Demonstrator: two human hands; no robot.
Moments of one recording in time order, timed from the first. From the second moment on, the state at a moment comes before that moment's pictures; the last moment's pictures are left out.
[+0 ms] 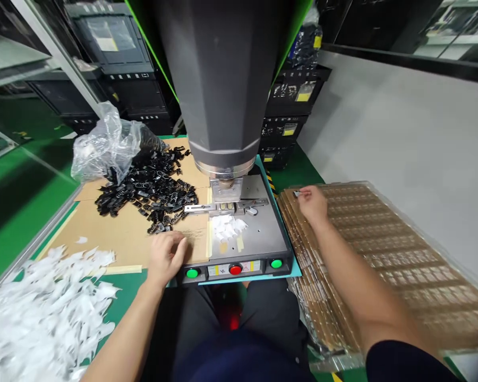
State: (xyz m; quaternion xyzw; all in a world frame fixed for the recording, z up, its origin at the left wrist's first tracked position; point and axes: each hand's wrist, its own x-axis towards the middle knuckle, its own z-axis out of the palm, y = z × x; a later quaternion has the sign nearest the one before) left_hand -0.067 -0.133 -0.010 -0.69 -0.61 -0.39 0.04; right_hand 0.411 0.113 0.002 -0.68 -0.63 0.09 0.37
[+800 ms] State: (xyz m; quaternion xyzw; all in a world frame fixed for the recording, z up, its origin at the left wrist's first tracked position) left_hand 0.042 -0.056 0.010 -0.80 -0.52 -0.29 -0.04; right_hand 0.250 -0.017 -0.024 -0.47 -0.80 0.10 0.36
